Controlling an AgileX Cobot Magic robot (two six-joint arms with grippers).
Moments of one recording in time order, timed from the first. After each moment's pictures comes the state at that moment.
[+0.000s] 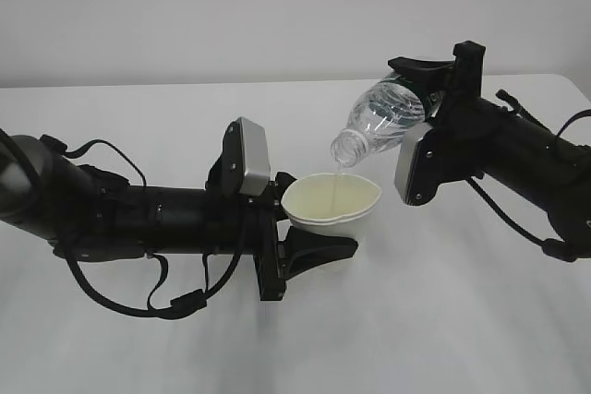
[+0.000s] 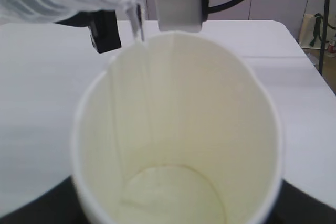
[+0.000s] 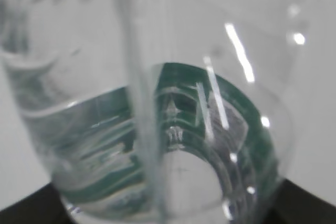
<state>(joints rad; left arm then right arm) -0.49 2.15 -0.95 1.05 -1.11 -0.37 0.19 1.94 -0.77 -0.38 -1.12 -1.38</state>
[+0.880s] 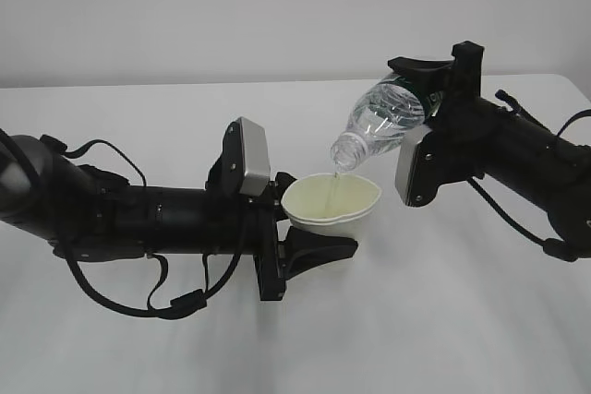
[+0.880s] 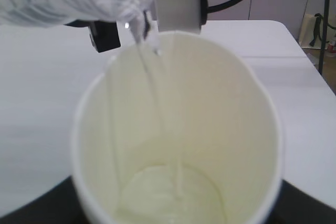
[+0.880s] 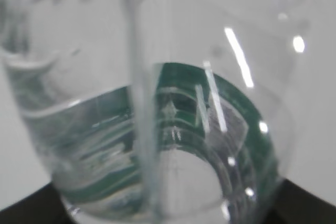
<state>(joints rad) -0.49 2.15 -0.95 1.05 -1.11 -0.37 0.19 1.94 -0.77 -0.38 -1.12 -1.41</state>
